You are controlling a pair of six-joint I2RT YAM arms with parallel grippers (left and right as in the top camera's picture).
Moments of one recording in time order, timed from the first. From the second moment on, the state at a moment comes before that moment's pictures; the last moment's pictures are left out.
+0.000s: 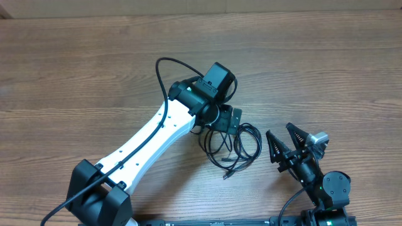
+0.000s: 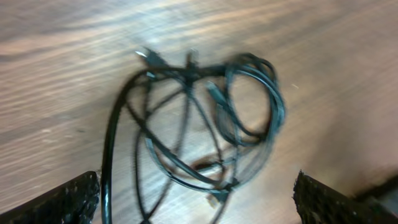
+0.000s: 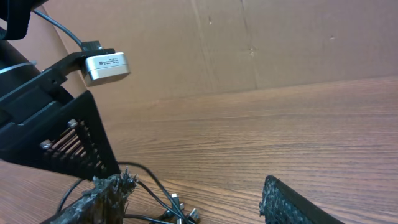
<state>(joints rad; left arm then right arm) -0.67 1.72 1.47 -1.00 0.13 -0.43 0.13 0.19 0.02 0.14 -0.32 0.28</state>
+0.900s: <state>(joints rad) -0.75 1.72 1.47 -0.97 -0.08 -0.27 0.13 0.19 0.02 0.09 -0.21 0.36</state>
